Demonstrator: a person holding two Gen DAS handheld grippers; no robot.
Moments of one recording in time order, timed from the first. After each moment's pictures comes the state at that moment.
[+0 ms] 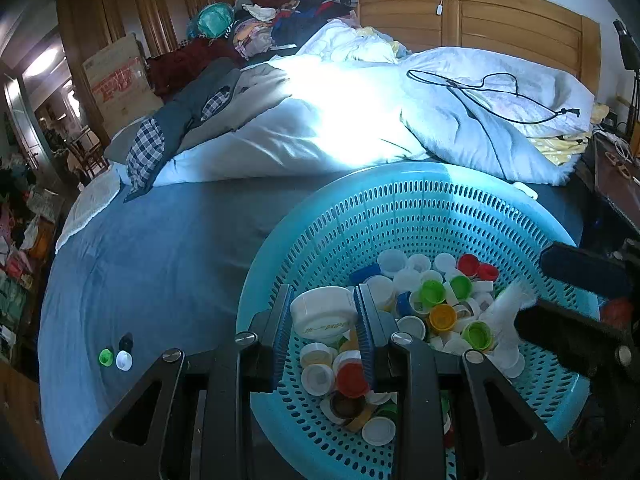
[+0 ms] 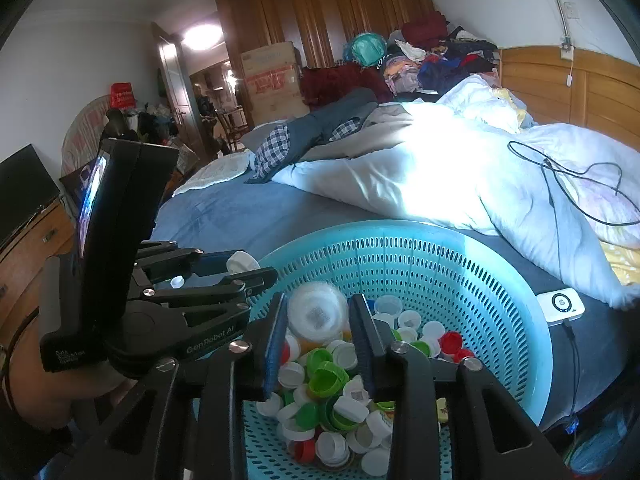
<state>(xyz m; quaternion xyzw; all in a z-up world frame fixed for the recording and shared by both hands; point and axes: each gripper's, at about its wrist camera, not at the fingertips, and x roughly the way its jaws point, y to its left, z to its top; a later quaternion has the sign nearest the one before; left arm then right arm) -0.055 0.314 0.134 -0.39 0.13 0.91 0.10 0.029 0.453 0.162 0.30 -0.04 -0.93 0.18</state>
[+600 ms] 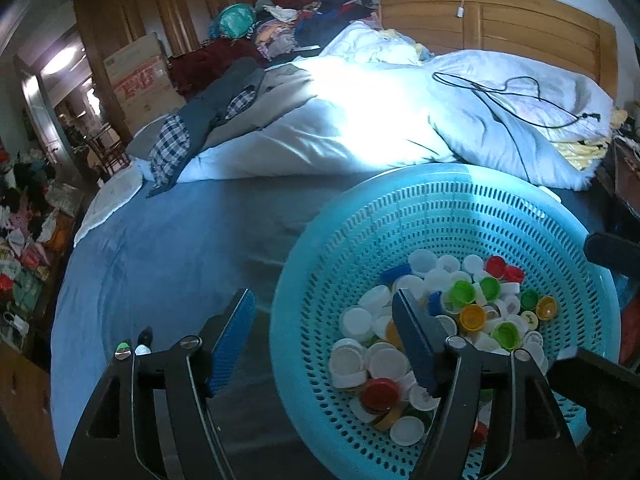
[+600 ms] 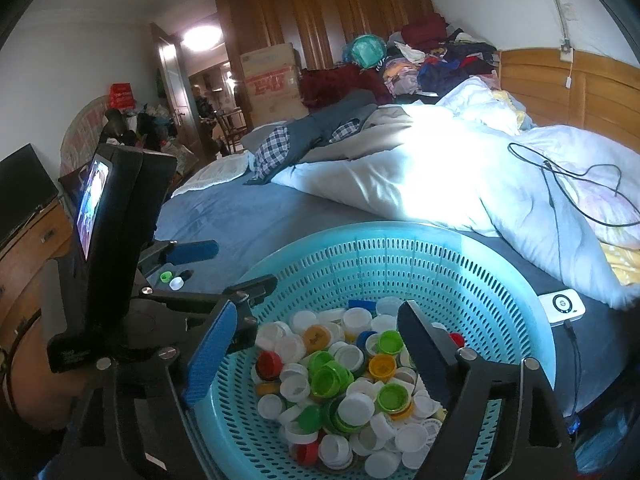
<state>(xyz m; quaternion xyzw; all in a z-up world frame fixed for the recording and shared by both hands) -0.056 0.292 0.133 -0.38 0.13 0.91 0.06 0.028 0.448 0.160 0.30 -0.04 -0.94 0.18</state>
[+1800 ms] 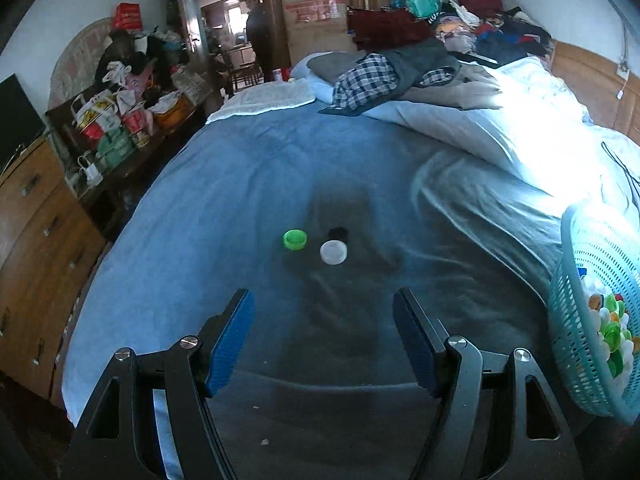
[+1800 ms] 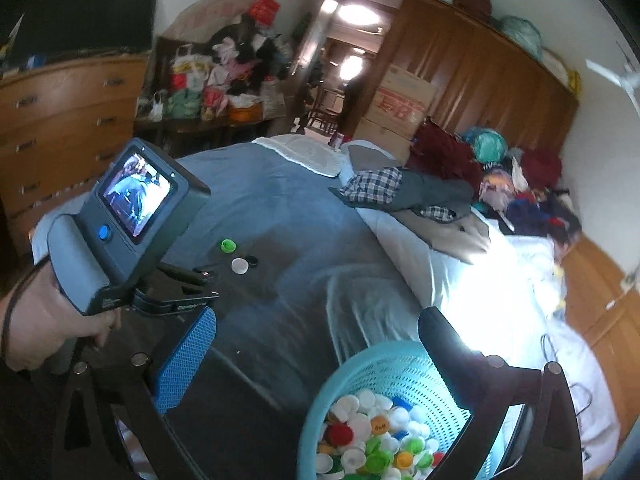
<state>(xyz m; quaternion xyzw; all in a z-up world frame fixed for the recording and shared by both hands) -0.010 0.051 0.096 -0.39 -0.02 0.91 -0.16 0.079 0.225 0.216 0.22 0.28 -0.90 0.27</state>
